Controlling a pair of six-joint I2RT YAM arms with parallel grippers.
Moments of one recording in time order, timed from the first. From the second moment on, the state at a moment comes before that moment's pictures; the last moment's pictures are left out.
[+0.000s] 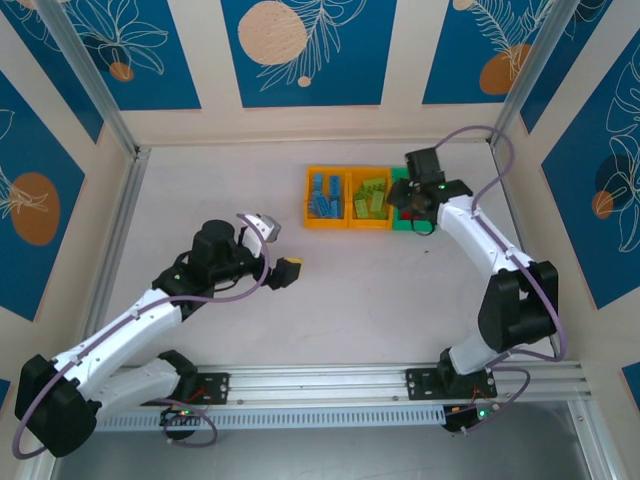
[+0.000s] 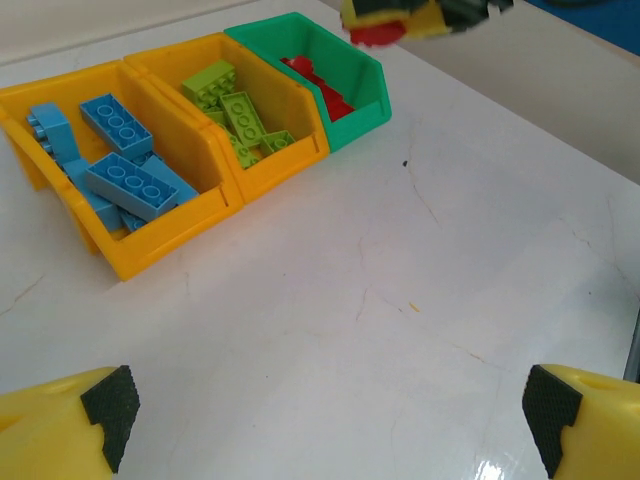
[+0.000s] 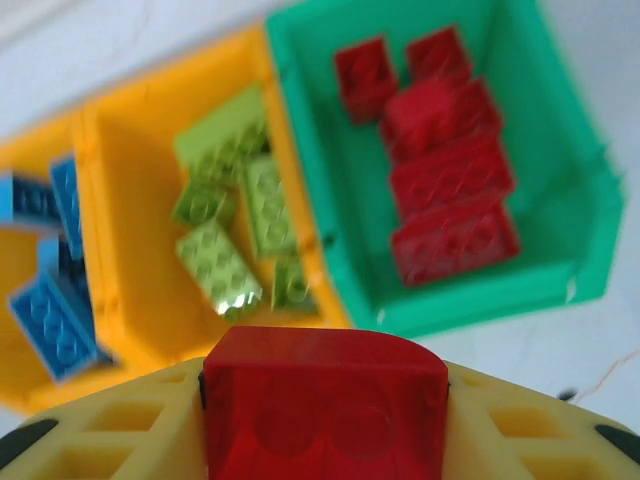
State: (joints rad) left arm -0.62 0.99 0.71 -0.16 0.34 -0.07; right arm 0.21 1.56 1.30 -0.65 0.10 0.58
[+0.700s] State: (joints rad) left arm -0.57 1.08 0.77 -0.32 -0.18 -0.08; right arm 0.10 1.50 1.24 -0.64 0.07 0.54
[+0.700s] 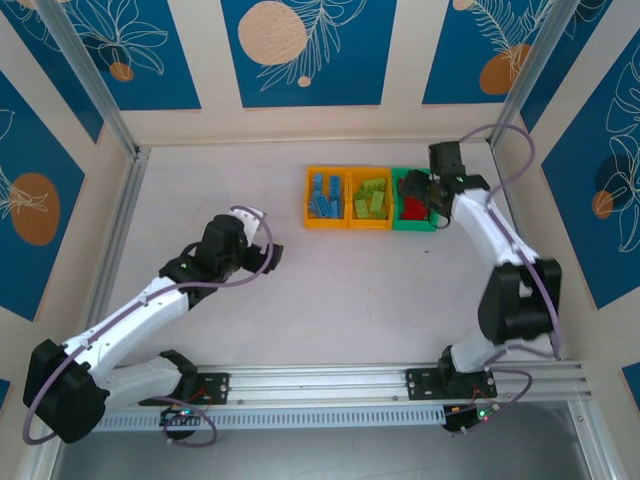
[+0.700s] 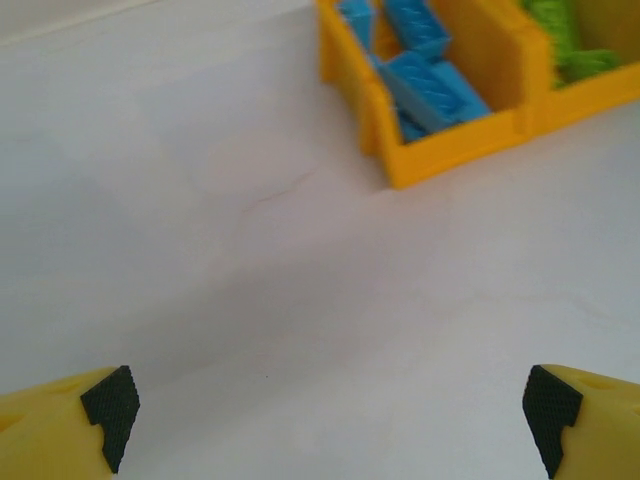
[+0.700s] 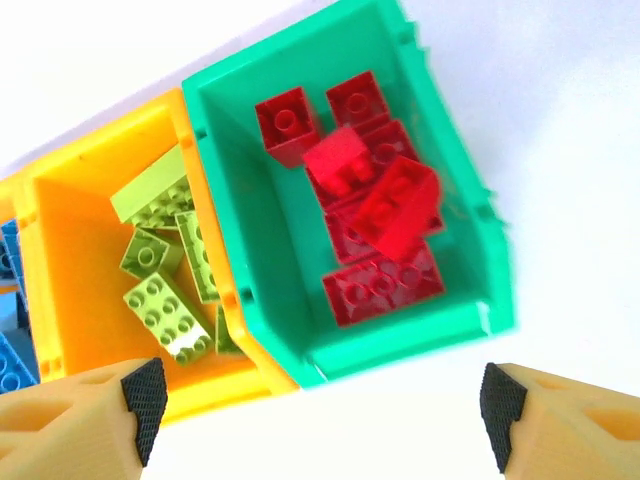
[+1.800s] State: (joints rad) left arm -0.07 1.54 0.38 0.66 -0.05 0.05; right arm 0.01 1.53 0.40 0.69 -0.06 0.12
